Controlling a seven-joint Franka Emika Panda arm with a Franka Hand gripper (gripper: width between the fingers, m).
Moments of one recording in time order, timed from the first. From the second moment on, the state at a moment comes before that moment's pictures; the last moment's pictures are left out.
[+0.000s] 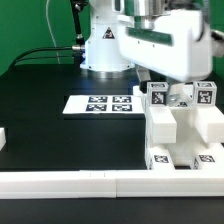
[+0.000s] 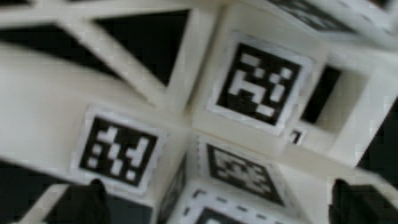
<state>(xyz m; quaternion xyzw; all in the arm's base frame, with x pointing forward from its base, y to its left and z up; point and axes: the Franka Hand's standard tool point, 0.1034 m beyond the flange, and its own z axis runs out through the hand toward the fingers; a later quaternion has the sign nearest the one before) 0.593 0.050 0.111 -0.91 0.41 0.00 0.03</state>
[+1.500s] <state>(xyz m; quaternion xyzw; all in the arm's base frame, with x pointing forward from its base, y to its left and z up) 0.594 0.045 0.108 -0.88 0.48 -0.01 0.03</state>
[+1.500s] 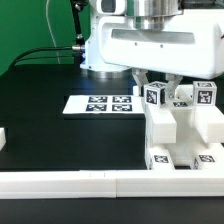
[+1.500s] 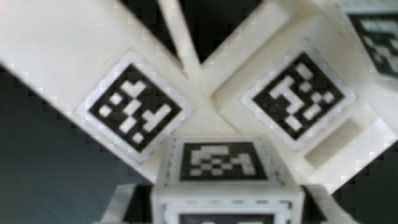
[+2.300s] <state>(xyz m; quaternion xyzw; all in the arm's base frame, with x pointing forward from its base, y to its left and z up) 0.591 0.046 0.107 -0.61 0.79 0.00 0.04</state>
